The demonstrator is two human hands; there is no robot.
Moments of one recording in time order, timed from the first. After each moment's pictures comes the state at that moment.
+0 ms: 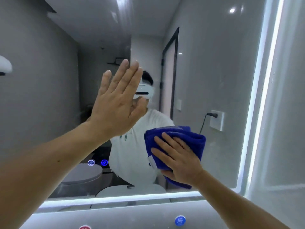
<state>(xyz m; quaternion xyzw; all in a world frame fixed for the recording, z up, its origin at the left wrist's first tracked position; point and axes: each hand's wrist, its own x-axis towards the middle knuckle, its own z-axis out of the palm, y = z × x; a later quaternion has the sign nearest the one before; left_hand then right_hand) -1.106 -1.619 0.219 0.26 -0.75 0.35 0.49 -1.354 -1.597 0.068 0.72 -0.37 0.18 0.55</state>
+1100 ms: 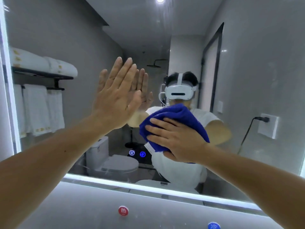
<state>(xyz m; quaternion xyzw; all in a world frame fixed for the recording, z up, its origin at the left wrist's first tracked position) -1.019 -1.601 0.225 0.40 -0.71 0.35 0.46 -1.249 -1.608 0.160 0.81 -0.29 0.05 0.51</state>
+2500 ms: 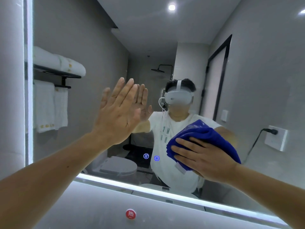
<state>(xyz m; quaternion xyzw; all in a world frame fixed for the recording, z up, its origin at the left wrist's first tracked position) -0.960 -1.621 0.186 0.42 -0.71 0.34 0.45 -1.272 -1.589 0.138 0.77 -0.30 -0.06 0.56</state>
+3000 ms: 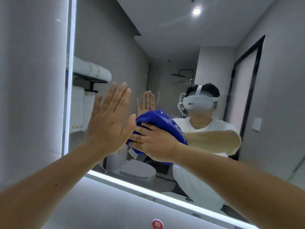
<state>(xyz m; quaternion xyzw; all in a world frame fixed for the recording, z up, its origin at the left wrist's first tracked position) -0.867 -1.621 0.165 0.48 -0.65 0.38 0.45 -1.051 -1.670 0.164 0.79 -0.22 -0.02 0.57</state>
